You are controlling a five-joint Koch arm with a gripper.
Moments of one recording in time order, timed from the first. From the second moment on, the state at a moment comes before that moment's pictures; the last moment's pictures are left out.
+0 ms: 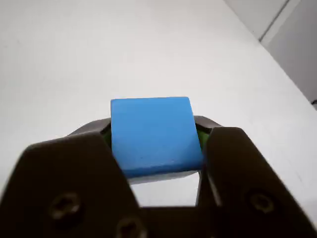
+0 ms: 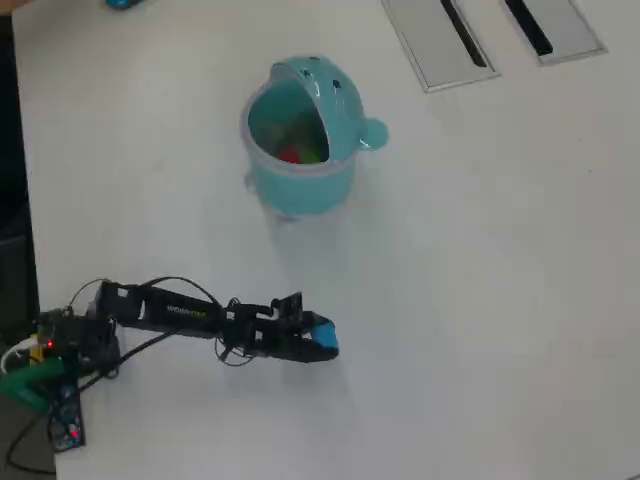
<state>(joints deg) 20.0 69.3 95.6 -3.4 -103.6</state>
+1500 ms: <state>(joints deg) -9.3 104.5 107.4 4.4 -97.7</state>
